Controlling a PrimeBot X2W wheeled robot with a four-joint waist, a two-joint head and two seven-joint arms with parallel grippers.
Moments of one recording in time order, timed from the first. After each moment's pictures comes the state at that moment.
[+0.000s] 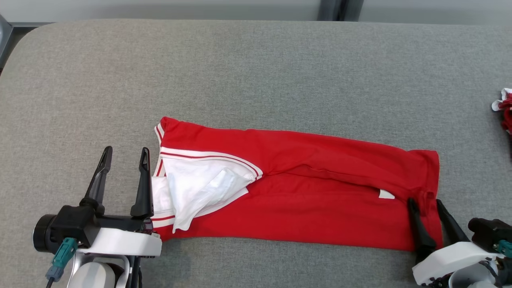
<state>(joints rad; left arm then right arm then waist) -0.11 0.18 -0.16 0.04 -0.29 0.10 -0.26 -0.10 -0.14 0.08 0.41 0.43 0.13 -0.17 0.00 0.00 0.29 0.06</state>
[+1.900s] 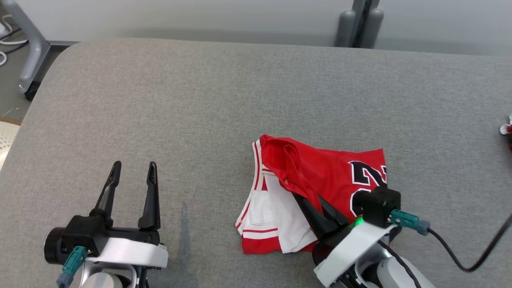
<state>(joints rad) -0.07 0.14 -0.14 0.08 -0.28 0.07 -0.26 -0.22 -0.08 0.51 0.09 0.52 0.13 -0.01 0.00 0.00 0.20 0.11</state>
